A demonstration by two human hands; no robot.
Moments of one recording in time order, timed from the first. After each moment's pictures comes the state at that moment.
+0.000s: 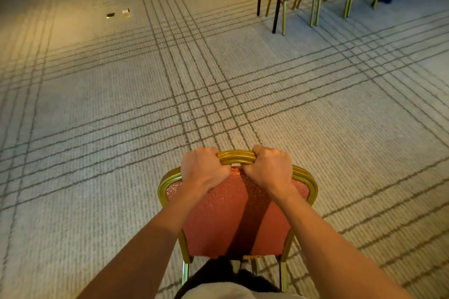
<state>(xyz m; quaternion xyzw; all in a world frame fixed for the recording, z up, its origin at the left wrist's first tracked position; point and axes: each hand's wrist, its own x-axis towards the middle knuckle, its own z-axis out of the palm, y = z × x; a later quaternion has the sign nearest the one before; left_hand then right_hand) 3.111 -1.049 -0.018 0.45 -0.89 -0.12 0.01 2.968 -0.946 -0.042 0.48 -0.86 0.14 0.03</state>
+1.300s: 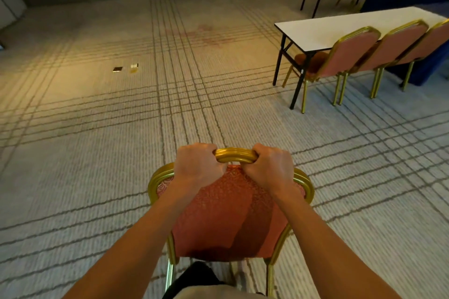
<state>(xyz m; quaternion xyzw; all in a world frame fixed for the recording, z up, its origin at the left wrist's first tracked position) 2.731 -1.693 0.044 0.40 -0.91 0.01 0.11 2.561 -1.595 0.012 0.56 -0.76 0.30 0.14</state>
